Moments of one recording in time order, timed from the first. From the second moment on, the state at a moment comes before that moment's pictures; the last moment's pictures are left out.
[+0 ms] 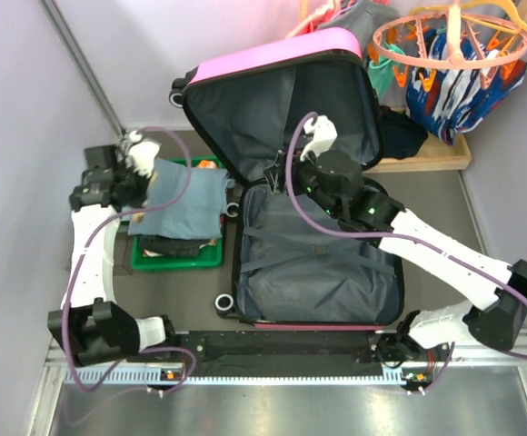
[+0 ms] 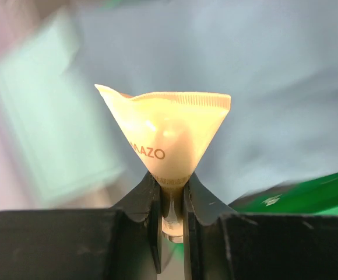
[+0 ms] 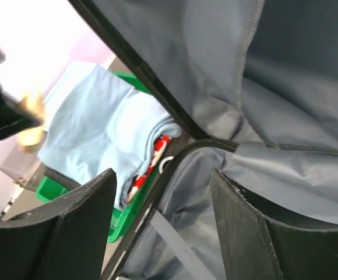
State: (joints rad) left arm 0.11 1.26 1.28 -0.77 0.23 0.49; right arm 0.90 1.35 1.33 -0.15 0.31 0.37
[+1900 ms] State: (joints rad) left arm 0.64 1.29 1.01 -0.86 0.10 0.97; right arm 0.90 1.35 1.28 -0.24 0.31 0.31
